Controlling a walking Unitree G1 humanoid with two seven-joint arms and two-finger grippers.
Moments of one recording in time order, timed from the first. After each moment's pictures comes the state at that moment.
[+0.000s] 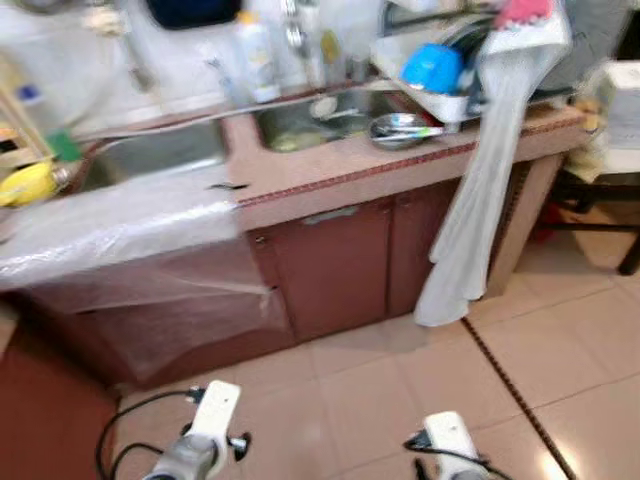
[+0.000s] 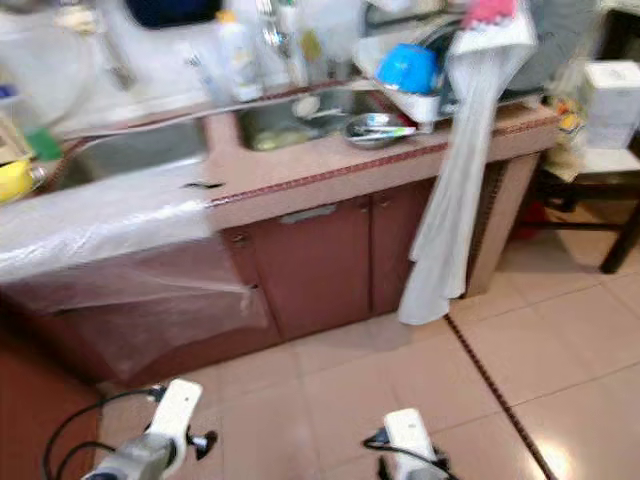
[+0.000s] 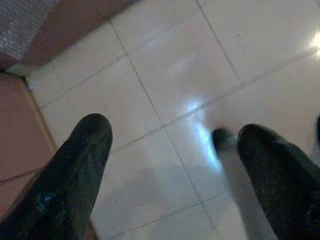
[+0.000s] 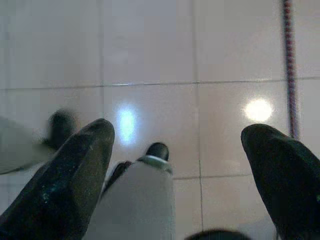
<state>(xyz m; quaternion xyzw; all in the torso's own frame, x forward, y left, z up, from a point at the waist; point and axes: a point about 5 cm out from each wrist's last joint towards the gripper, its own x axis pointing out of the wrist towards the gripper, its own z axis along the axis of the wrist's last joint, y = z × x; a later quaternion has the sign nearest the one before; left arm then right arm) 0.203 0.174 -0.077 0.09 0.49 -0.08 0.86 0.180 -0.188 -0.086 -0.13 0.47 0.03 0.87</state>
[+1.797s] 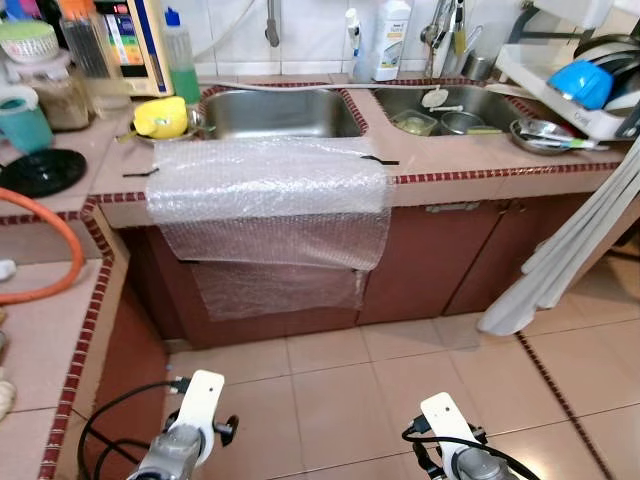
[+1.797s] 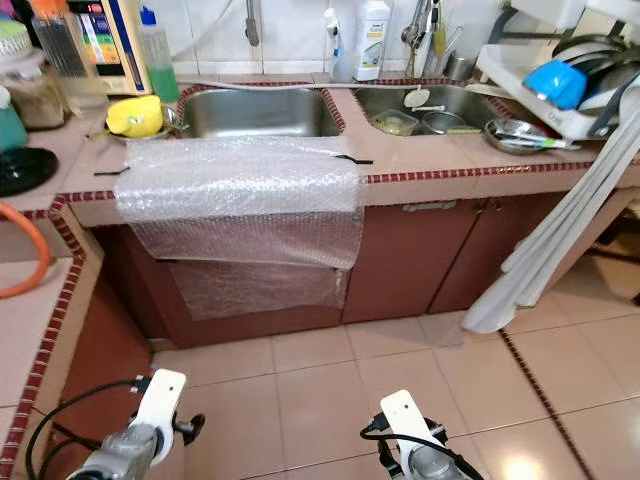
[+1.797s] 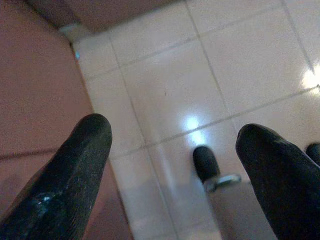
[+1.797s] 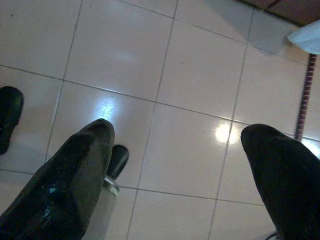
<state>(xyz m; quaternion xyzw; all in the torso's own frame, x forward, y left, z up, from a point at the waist) 0.215 0.194 -0.067 0.10 0.45 -0.05 0.89 0.200 -0.191 -0.075 -0.19 0.45 0.10 0.87</state>
